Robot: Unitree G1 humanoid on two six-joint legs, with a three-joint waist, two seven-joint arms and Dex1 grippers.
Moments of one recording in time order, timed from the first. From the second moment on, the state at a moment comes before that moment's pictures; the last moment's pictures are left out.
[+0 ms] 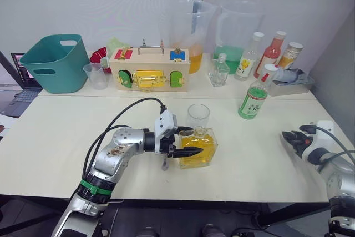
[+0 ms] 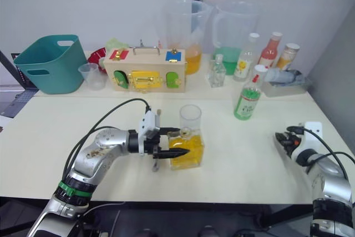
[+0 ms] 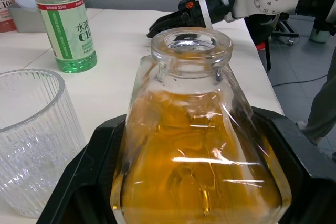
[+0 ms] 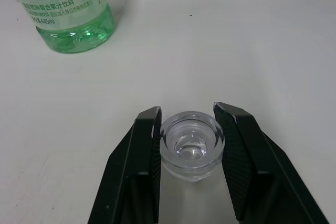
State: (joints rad) left arm -0.54 0.41 -0.22 -0.08 -0.37 0.40 -1.06; right arm -0.33 -0.66 -0.41 0.45 0.36 0.31 0.55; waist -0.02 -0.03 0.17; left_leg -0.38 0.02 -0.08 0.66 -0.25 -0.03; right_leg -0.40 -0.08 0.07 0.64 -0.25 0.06
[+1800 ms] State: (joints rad) left arm -0.43 0.71 0.30 -0.08 -0.48 0.57 -0.73; right arm -0.41 -0.96 -0.18 -0.23 0.84 0.72 1.25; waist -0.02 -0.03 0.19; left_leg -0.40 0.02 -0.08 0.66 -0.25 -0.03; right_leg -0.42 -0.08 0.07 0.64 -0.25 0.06
